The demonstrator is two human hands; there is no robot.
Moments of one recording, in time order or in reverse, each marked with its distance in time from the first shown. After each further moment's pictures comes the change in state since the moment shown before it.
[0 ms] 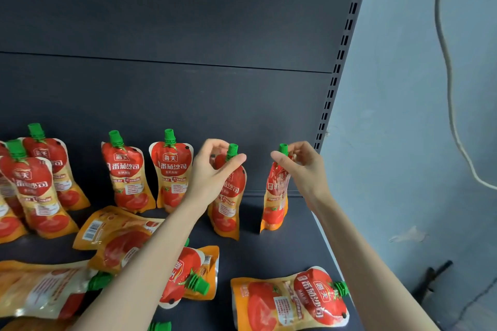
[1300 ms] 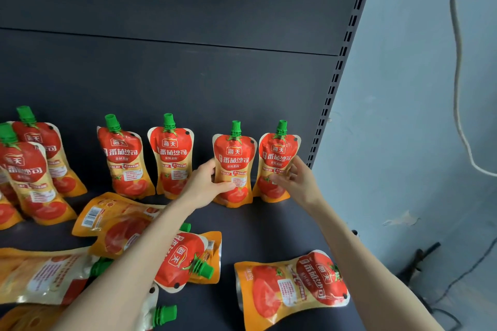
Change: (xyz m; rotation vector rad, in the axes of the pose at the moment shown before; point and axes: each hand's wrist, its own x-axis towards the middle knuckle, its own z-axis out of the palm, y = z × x) left_hand -0.002 -0.057 -0.012 0.241 -0.392 -0.235; right_hand -0.009 0.068 -0.007 -0.363 -0.166 0.113
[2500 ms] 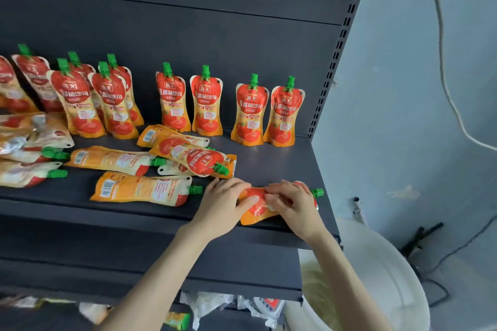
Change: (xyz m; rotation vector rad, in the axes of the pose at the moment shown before) left_hand -0.223 0.021 0.065 0.559 0.043 0.096; right_hand -0.212 -0.012 0.004 -0.325 -0.176 -0.129
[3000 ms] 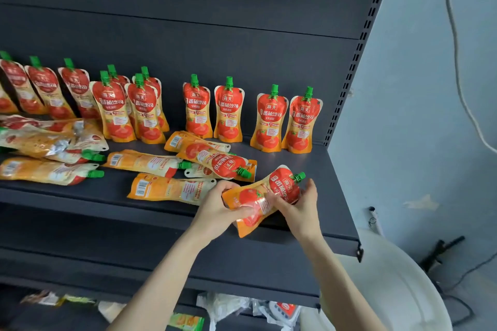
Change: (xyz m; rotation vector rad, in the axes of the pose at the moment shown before) left_hand -0.039 -0.024 -0.032 -0.765 0.132 -0.304; right_hand -0.004 -0.038 0.037 0.458 0.178 0.366
